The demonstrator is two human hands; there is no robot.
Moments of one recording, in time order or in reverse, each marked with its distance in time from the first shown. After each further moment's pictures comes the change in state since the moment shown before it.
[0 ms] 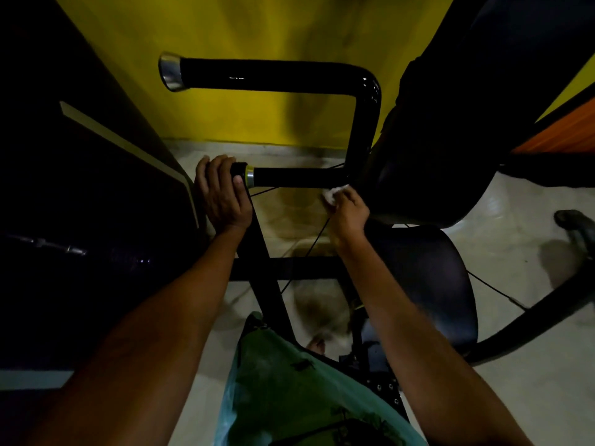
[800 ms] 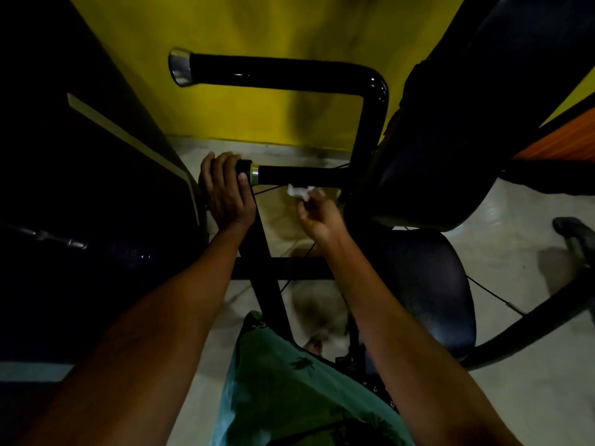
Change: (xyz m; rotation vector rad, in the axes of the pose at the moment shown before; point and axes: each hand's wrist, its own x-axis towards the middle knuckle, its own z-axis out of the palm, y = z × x) left_hand 0.001 0.001 -0.003 -0.027 -0.017 -0.013; right_hand -0.023 0.008 0.030 0.453 -0.175 0.526
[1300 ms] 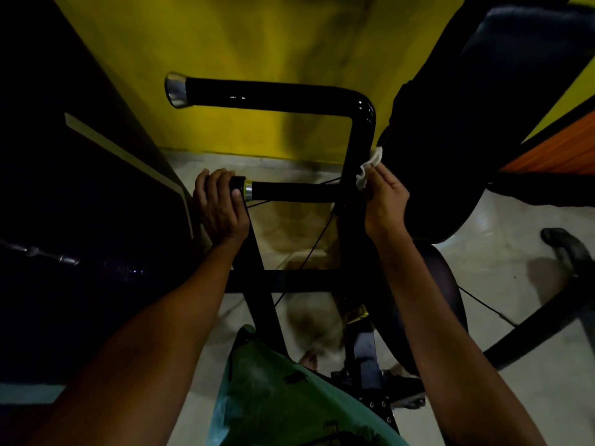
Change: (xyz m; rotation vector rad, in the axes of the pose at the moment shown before) left_hand -0.001 0.001 0.002 0.011 0.015 -0.002; right_hand -0.025 -0.092 0.005 -0.663 0.048 -0.769
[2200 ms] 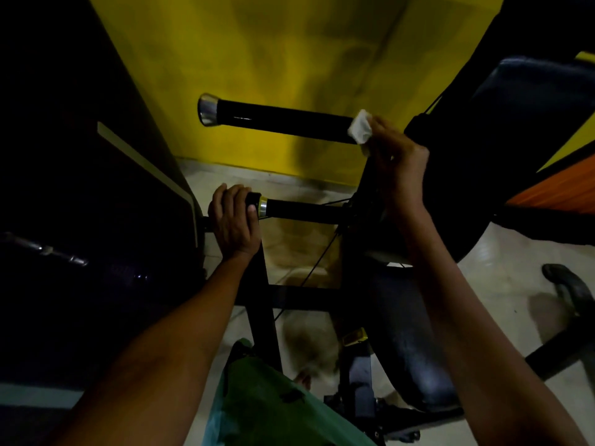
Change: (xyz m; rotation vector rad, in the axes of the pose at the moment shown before) left_hand -0.001 -0.002 0.002 -0.005 0.000 -0.025; right_hand 0.016 -0.066 0.053 -0.880 -0.286 -0.885
